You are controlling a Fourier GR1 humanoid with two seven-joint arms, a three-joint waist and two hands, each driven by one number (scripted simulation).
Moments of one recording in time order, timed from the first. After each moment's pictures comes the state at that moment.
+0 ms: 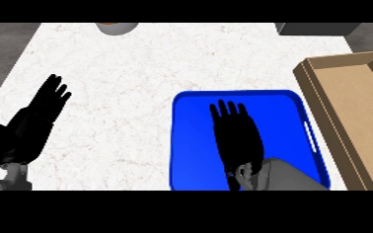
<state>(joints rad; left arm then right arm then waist) -0.03 0.47 -0.05 -1.60 0.46 0.13 0.16 -0.51 -0.30 0.80 -1.70 0.62 0.49 1.08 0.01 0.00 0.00</state>
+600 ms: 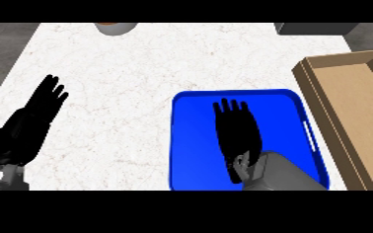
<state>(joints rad) -0.02 0.46 -0.02 -1.61 0.45 0.10 0.16 -0.49 -0.25 0.73 -1.62 0.69 0.59 1.05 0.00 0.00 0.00</state>
